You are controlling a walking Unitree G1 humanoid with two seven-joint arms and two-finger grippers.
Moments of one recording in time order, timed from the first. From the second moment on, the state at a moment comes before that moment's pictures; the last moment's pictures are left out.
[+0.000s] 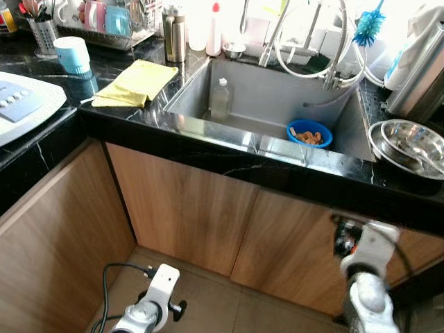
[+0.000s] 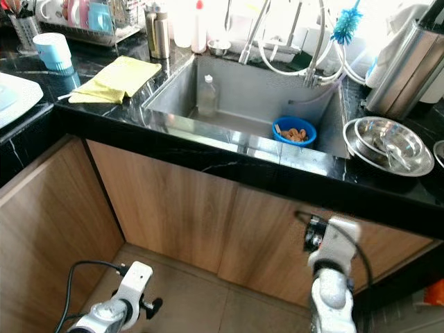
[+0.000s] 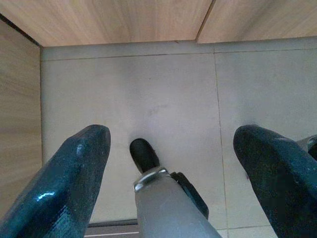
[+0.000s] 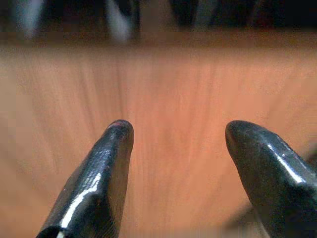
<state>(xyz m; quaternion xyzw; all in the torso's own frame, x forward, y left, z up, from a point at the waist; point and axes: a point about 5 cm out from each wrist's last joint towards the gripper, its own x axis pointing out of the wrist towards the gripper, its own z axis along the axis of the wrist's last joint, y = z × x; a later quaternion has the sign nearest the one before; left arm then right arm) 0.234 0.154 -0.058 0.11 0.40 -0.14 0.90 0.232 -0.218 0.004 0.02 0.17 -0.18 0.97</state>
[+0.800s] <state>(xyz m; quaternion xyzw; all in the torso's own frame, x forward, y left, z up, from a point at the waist) 0.236 0.155 -0.057 0.11 0.40 -0.13 0.90 0.169 -0.192 -0.082 0.11 0.38 -0.15 0.91</state>
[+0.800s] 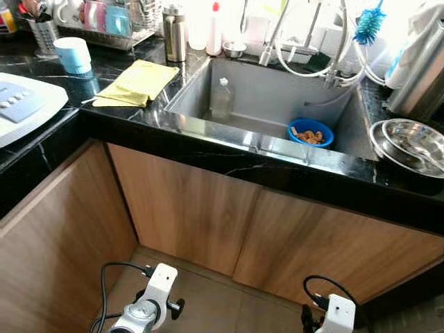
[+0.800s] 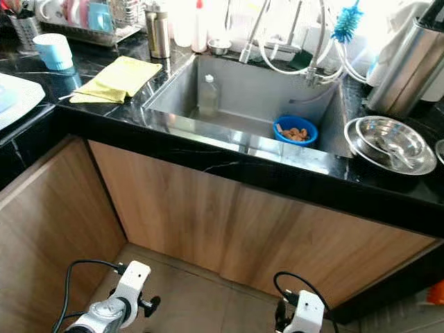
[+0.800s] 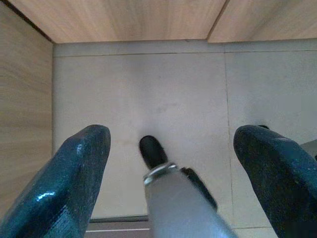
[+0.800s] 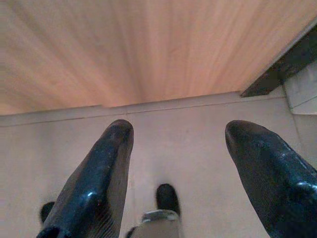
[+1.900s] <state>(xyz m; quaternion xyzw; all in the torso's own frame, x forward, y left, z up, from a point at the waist) 0.247 0.150 -0.049 0.12 0.38 -0.14 0.90 0.174 -0.177 -0.085 0.12 0.40 -0.13 0.90</state>
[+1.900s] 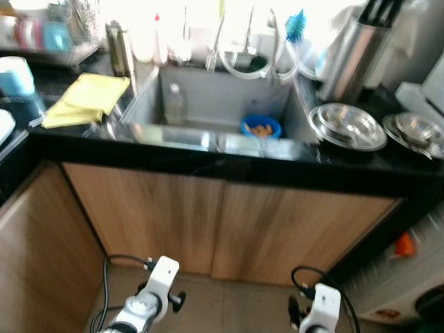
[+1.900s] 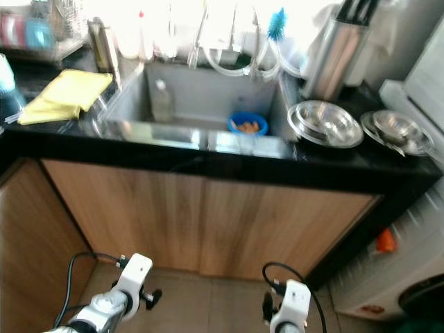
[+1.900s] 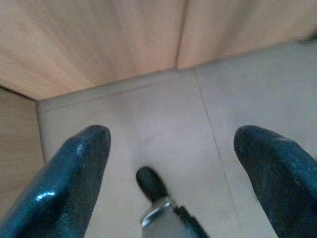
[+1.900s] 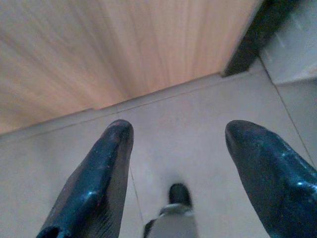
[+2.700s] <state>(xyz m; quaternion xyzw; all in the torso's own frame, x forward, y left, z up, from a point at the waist) 0.245 0.139 -0.051 0.12 0.39 -0.16 0.90 0.156 -0.184 -0.091 0.11 0.40 -0.13 0.90</state>
